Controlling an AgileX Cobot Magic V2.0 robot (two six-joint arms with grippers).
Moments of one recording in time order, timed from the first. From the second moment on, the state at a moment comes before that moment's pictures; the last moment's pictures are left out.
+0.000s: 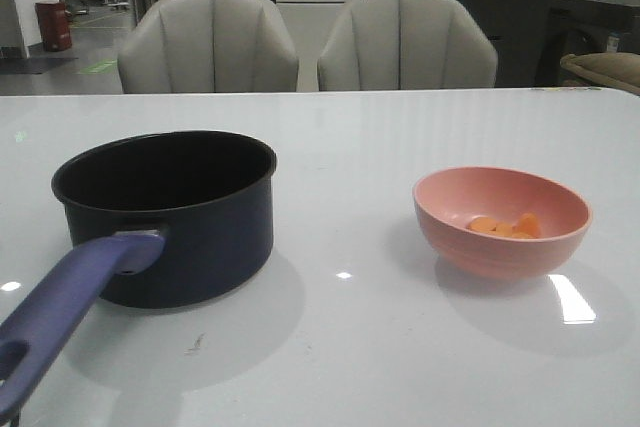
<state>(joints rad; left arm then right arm) 0.14 1.68 -1.02 -0.09 0.71 0.09 0.12 -0.01 0.03 -0.05 0.08 0.06</state>
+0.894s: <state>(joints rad) -0.12 0.80 -0.77 -0.13 0.55 0.09 0.12 -0.01 0.03 -0.05 0.08 0.06</state>
